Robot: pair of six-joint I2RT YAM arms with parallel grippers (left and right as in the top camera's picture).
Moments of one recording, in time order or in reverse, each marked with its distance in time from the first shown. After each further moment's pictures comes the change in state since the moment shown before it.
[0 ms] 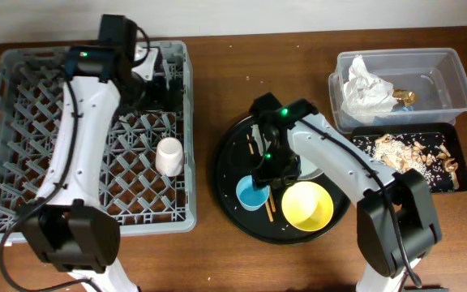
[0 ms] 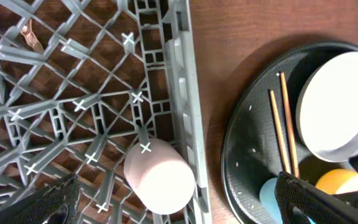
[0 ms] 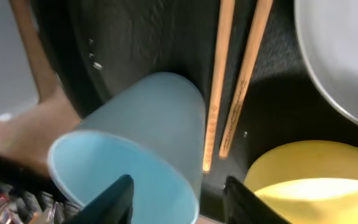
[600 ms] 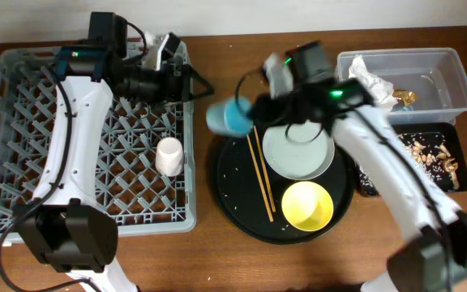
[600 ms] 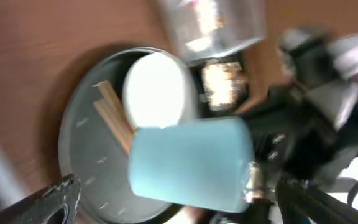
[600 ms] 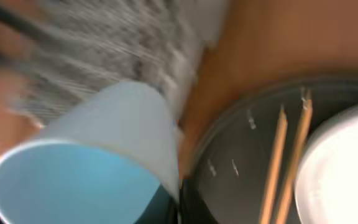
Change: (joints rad) left arm 0.027 0.000 0.000 0.057 0.717 0.051; right arm -0.146 -0.189 0.157 0.372 -0.243 0.013
